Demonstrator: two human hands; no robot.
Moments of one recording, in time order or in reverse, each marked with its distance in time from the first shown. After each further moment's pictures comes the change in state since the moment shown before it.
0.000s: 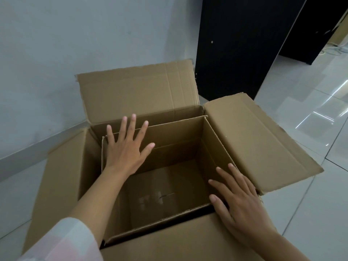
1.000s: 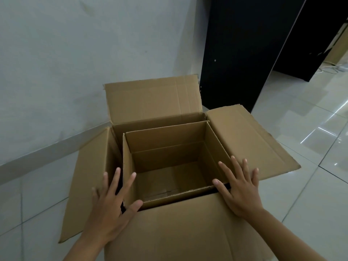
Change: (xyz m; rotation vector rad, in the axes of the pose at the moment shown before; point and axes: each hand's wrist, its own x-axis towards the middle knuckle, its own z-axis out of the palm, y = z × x) left_hand -0.175 -0.022 -0.020 -0.370 -0.255 -0.164; right_hand -0.007 0.015 0.000 0.000 0.039 0.118
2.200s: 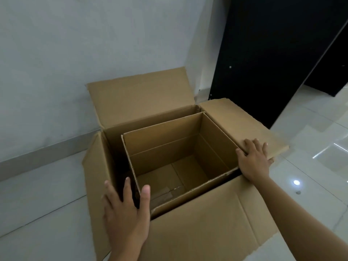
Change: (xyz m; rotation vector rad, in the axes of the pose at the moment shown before) left_hand 0.102 0.093 0.021 -0.284 0.206 -0.575; right_hand 0.216 0.061 0.012 0.188 0.099 0.295
